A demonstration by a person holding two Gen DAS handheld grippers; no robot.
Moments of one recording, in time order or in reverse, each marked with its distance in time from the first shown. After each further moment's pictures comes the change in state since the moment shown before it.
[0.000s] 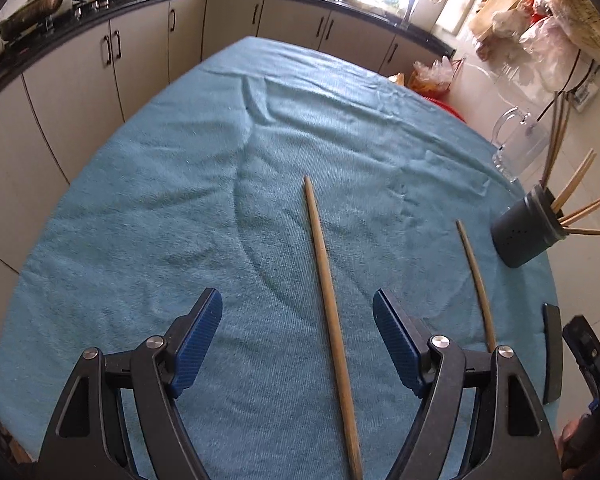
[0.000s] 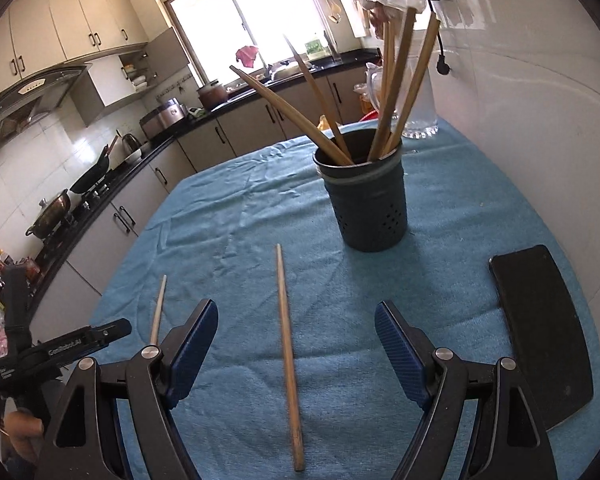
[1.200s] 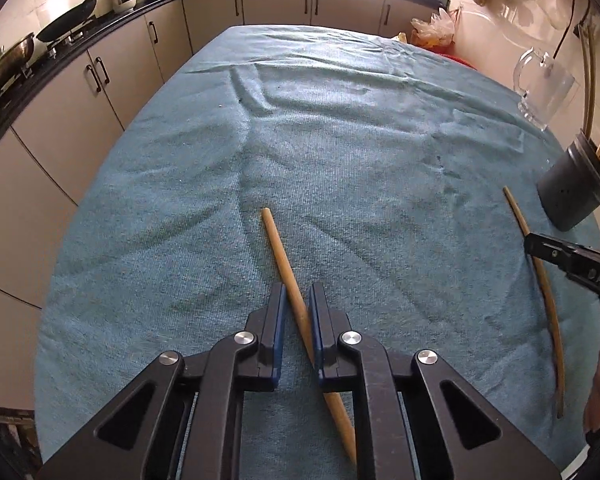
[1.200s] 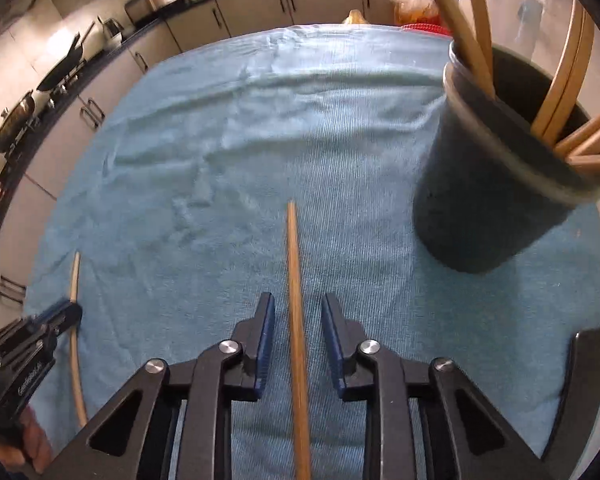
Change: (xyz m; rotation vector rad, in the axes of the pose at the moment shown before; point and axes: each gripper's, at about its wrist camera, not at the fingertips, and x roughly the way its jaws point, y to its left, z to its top) left arm 0.031 -0.005 0.015 0.171 0.058 0.125; right arm 0.150 0.037 0.036 -0.166 0.421 -0.097
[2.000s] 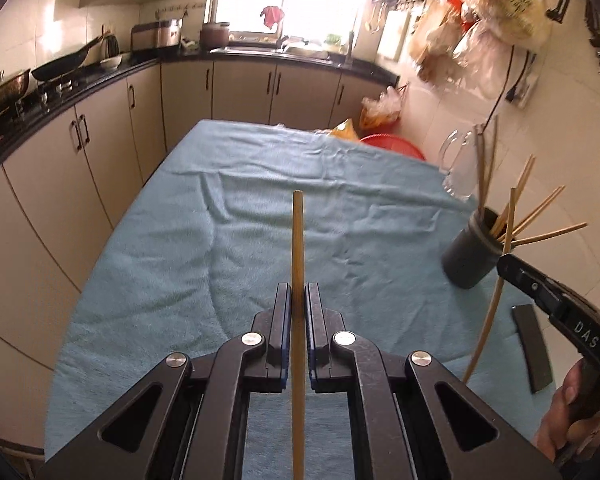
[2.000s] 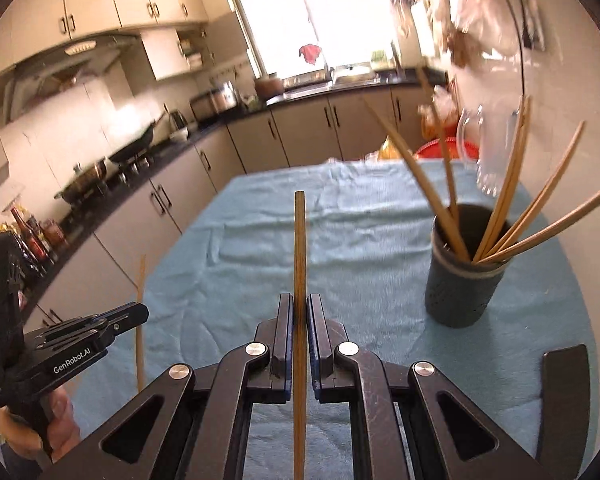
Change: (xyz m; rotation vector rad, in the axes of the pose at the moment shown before) left arm -0.105 -0.017 0.010 0.014 -0.279 -0.169; right arm -0.135 0.029 -0.041 -0.039 -0.447 0.154
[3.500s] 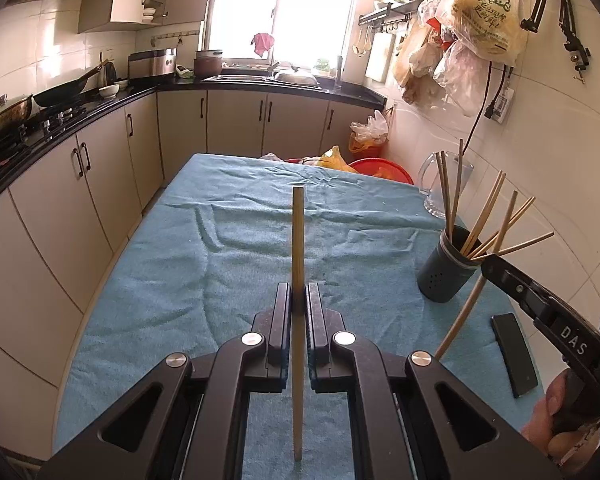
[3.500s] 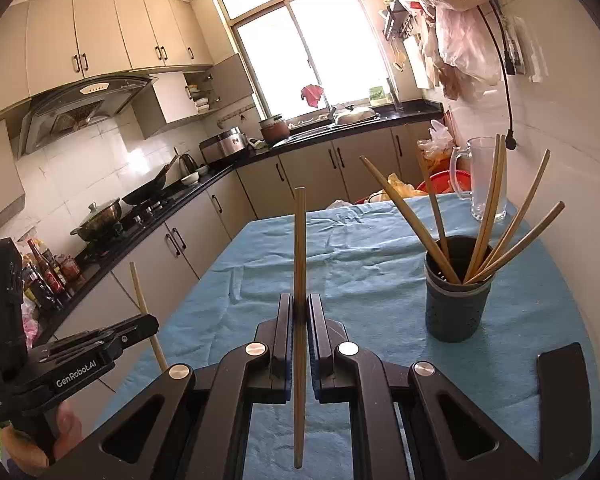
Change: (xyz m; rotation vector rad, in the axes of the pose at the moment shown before) left arm -0.035 -0.021 0.003 0.025 -0.084 -0.007; right arm -0.044 0.011 0.005 0.043 -0.140 0.039
